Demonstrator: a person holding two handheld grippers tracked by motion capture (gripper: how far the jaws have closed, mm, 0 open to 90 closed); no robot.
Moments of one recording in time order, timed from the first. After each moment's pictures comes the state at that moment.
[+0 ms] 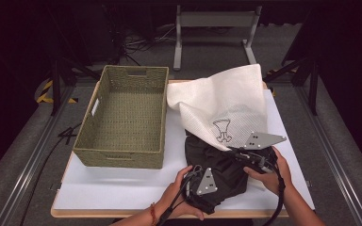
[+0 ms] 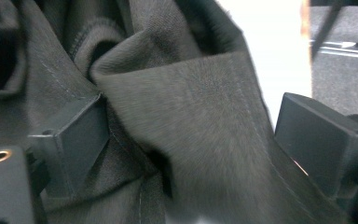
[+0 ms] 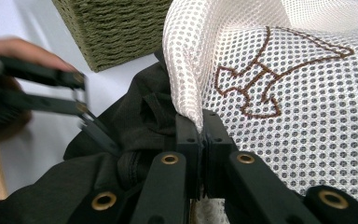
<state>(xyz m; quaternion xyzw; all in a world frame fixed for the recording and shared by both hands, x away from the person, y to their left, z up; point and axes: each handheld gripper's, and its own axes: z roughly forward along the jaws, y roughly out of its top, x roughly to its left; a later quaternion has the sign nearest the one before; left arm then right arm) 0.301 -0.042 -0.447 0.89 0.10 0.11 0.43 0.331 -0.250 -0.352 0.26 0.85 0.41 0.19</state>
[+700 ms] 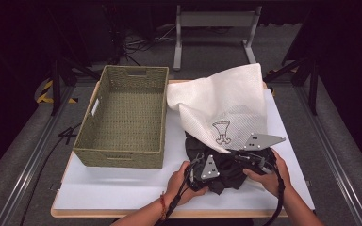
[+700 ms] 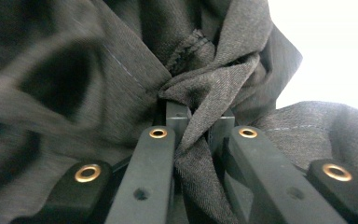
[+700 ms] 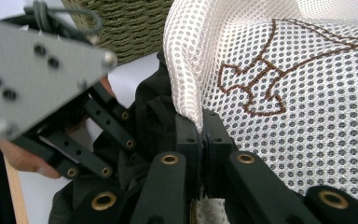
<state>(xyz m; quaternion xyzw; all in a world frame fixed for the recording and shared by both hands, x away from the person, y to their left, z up) 0.333 -0.047 -0.442 0.88 0.12 0.13 0.44 0.332 -0.250 -0.358 0.26 0.85 0.42 0.16</state>
